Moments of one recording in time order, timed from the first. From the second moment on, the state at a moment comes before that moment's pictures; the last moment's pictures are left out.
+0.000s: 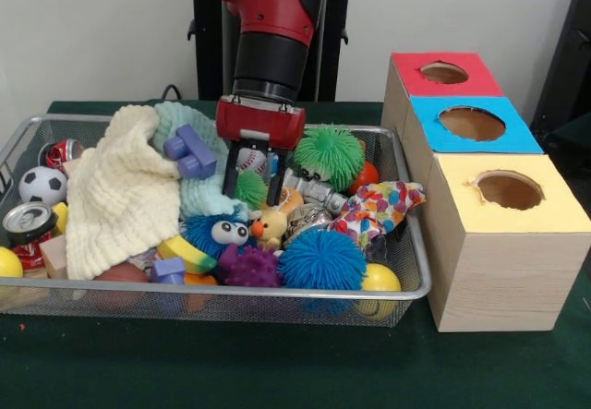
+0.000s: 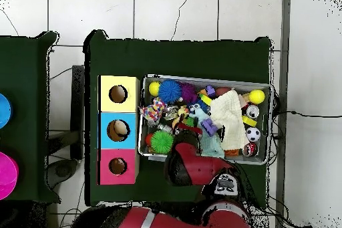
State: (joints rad) arm -0.17 -0.39 -0.24 1.84 -0.30 -0.52 2.09
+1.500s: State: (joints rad) arm -0.19 -0.41 -0.19 1.84 -0.33 -0.52 2.09
